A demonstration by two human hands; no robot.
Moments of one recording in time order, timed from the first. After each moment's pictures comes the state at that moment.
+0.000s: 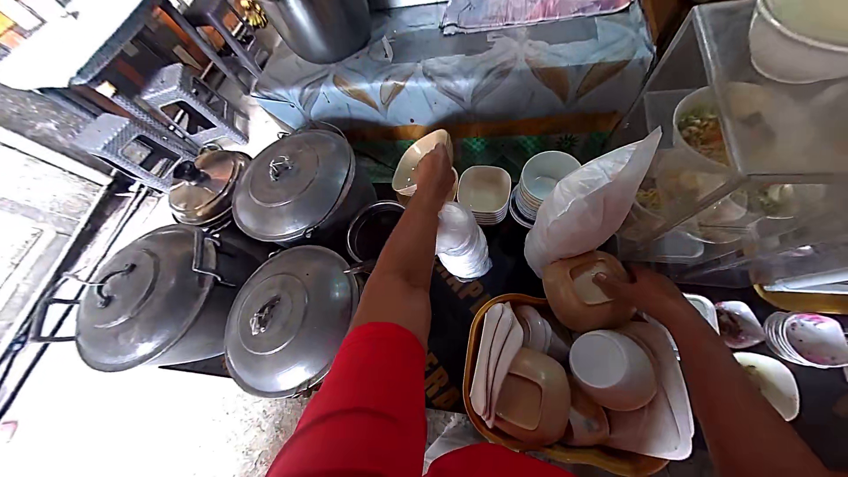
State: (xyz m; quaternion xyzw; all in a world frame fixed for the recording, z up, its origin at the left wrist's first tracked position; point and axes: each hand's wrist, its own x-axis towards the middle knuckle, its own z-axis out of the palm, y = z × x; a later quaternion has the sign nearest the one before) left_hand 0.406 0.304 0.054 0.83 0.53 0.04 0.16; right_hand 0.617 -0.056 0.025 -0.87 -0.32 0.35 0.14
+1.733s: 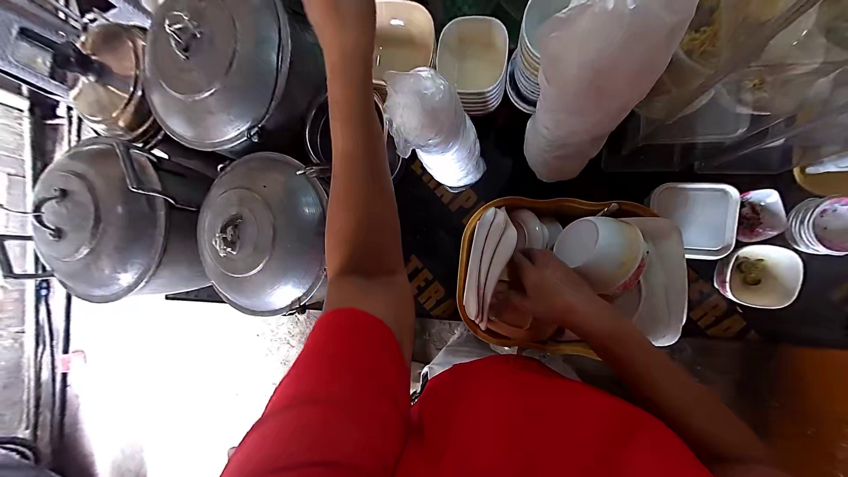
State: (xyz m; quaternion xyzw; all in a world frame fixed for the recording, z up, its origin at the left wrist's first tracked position) left_hand 0.339 0.268 0.097 0.76 0.50 0.33 0.26; right_hand 0.435 -0.103 0.025 -0.70 -0.60 0.39 0.09
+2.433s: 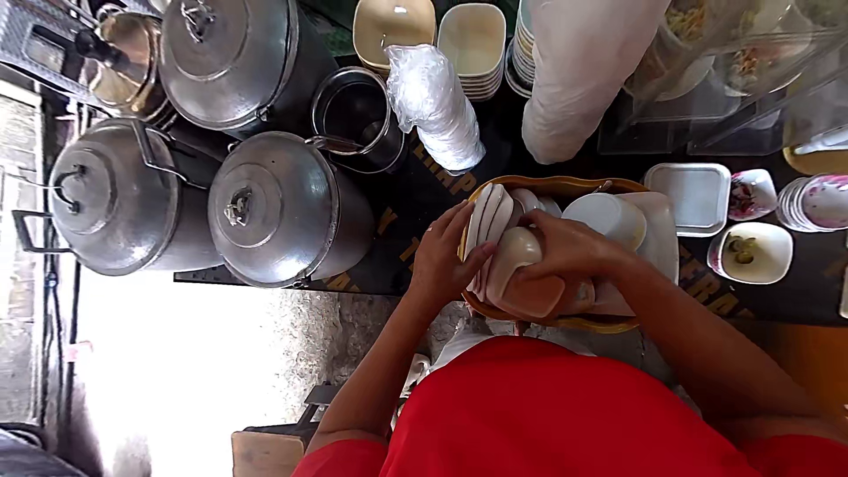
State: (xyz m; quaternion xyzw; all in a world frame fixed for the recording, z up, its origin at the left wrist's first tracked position) left_hand 0.240 -0.029 0.038 0.85 0.33 0.22 0.36; right_hand 0.478 -0.103 0.039 -0.66 -0.55 0.50 0.13
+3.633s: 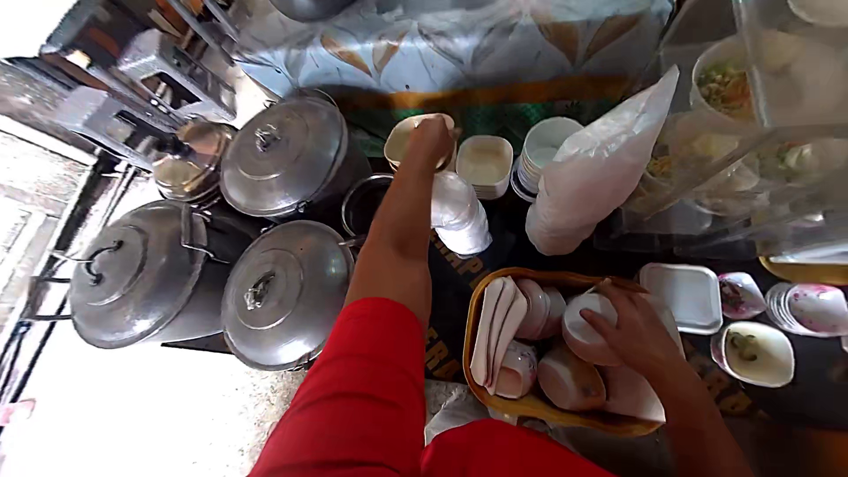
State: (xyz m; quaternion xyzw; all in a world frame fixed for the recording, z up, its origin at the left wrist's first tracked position) left_hand 0.398 0.311 0.063 0.85 0.50 0.01 0.18; right_hand 0.529 -0.133 0.024 -0.83 -0.46 0.26 0.18
